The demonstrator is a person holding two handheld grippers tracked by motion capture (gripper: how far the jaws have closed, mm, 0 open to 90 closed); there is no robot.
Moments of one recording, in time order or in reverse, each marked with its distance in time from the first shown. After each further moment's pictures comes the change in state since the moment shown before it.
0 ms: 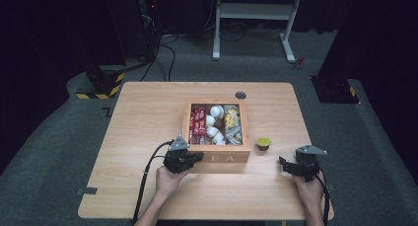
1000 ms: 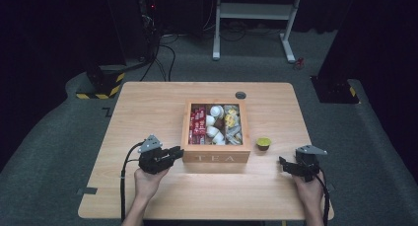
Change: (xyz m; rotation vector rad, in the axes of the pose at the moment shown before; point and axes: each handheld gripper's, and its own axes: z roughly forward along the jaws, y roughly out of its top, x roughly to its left) left arm 0.024 -0.010 -0.065 -0.129 0.104 -0.066; right arm 0.000 0.000 0.000 0.001 0.000 0.004
